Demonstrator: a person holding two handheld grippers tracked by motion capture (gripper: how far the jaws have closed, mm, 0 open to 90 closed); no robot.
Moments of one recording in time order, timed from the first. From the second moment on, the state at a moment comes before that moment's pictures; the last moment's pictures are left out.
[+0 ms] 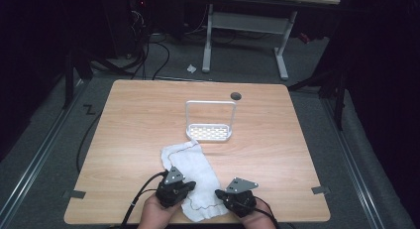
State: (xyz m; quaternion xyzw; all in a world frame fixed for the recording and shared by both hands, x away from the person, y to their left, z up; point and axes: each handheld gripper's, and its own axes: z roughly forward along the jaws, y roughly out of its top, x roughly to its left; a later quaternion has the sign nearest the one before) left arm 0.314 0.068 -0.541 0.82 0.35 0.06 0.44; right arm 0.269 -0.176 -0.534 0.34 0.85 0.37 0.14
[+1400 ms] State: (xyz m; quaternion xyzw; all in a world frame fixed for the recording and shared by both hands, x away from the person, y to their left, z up) left arm 0.308 0.080 -0.536 0.82 0.35 0.02 0.45; right arm 0.287 -0.210 -0.537 0.37 0.83 0.39 0.14
